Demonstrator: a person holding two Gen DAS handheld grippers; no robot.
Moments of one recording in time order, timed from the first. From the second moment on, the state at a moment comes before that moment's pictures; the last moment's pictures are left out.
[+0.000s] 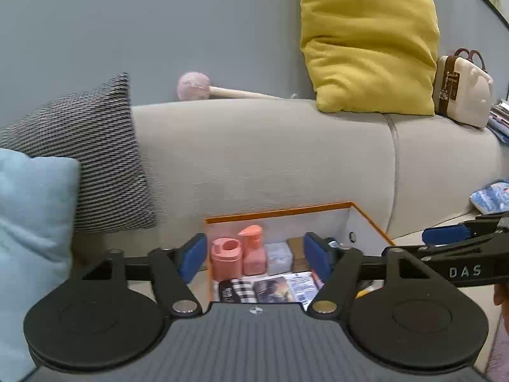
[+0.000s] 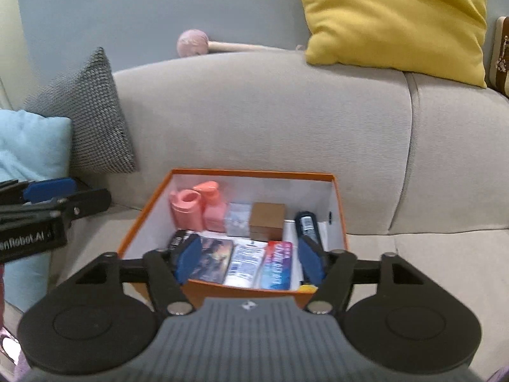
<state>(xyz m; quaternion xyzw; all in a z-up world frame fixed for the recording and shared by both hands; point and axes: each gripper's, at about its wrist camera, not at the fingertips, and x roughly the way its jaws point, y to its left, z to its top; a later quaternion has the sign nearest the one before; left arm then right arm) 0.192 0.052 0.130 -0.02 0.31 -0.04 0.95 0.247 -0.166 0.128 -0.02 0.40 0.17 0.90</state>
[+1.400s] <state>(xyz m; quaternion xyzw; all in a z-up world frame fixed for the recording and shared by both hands) 0.179 0.044 0.029 -0.04 0.35 0.02 0.94 0.225 -0.169 0.035 -0.02 0.40 0.10 0.91</state>
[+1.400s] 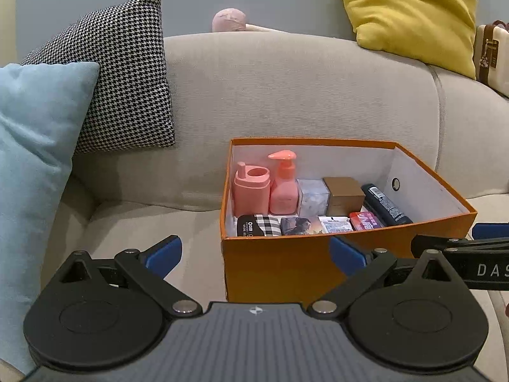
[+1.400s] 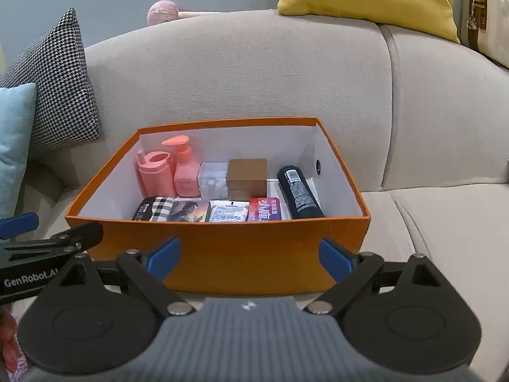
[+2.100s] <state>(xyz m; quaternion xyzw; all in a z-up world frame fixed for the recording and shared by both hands) 0.174 0.042 0.030 -0.03 0.35 0.02 0.93 0.217 -0.165 0.040 -0.03 0.39 0.11 0.91</state>
